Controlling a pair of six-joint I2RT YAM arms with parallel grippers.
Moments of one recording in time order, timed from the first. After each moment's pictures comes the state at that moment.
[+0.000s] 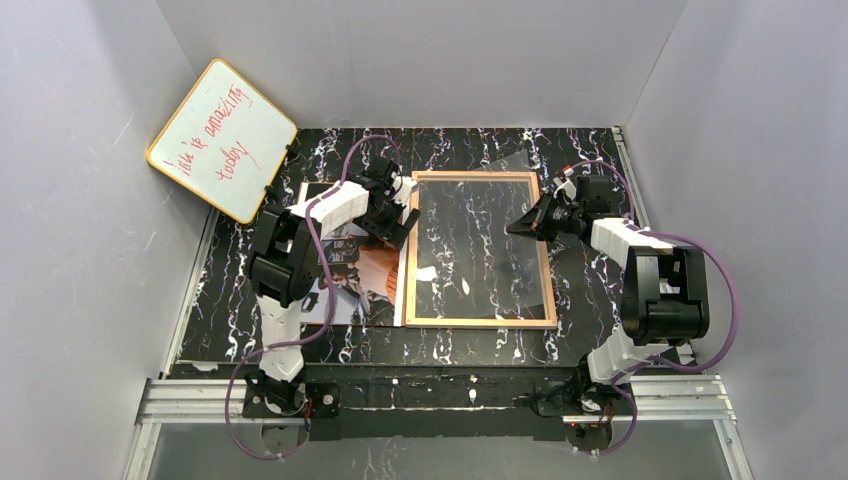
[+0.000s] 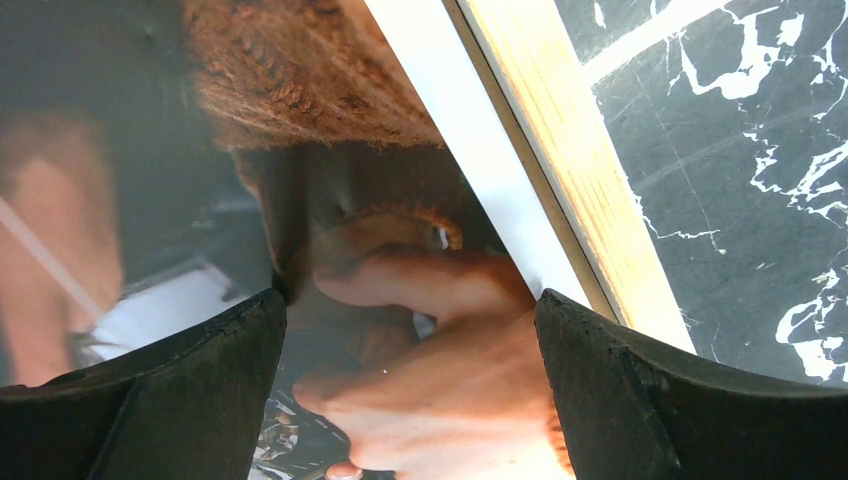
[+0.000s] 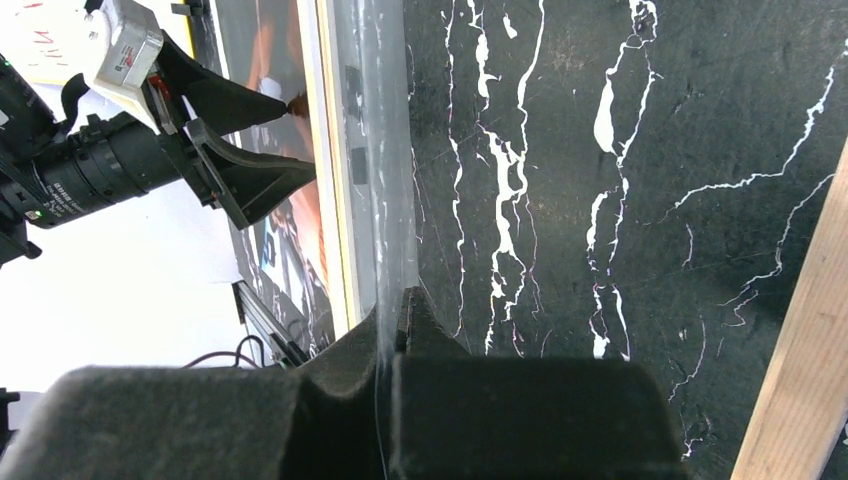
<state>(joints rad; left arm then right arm) -0.44 2.04 1.49 -0.66 0.09 0.14 0.03 1.62 0.90 -0.08 -0.77 0.61</state>
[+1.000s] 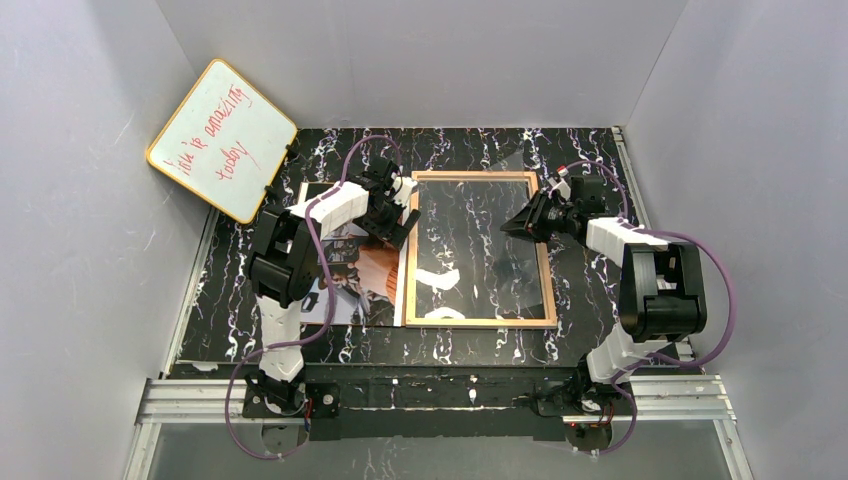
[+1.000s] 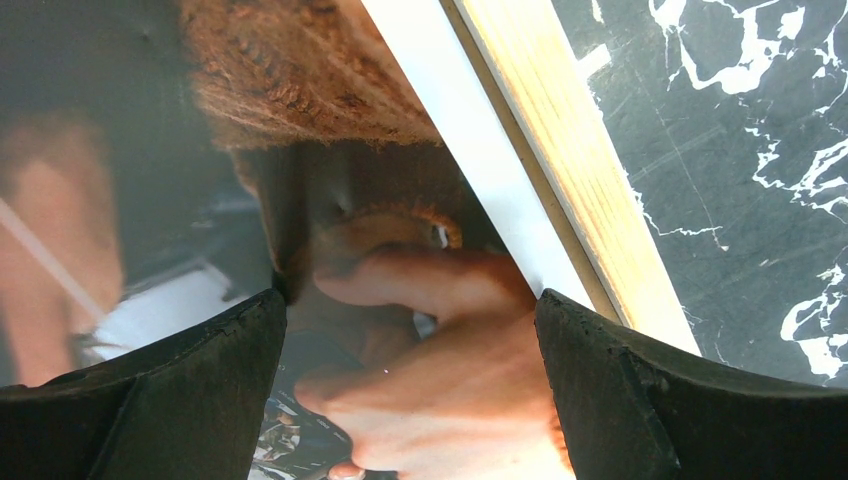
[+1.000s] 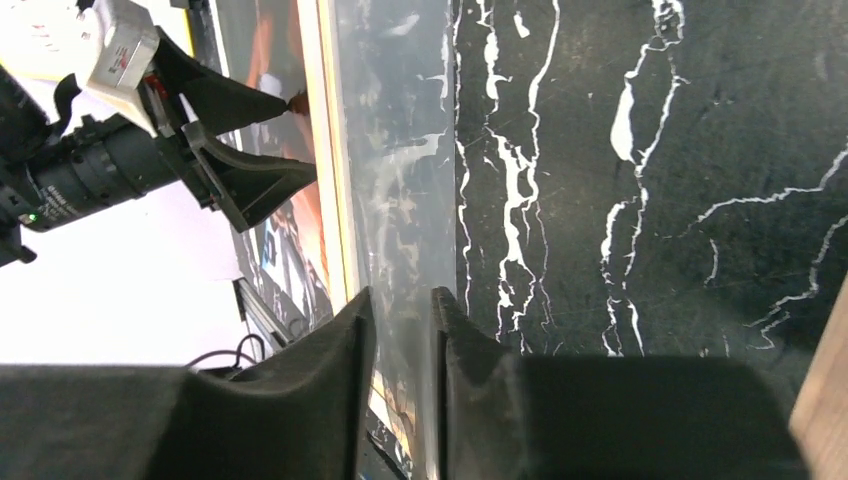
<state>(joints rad) -0.44 2.04 1.48 -0.66 0.09 0.15 0.06 1.64 0.89 -0.03 -0.78 0.65</state>
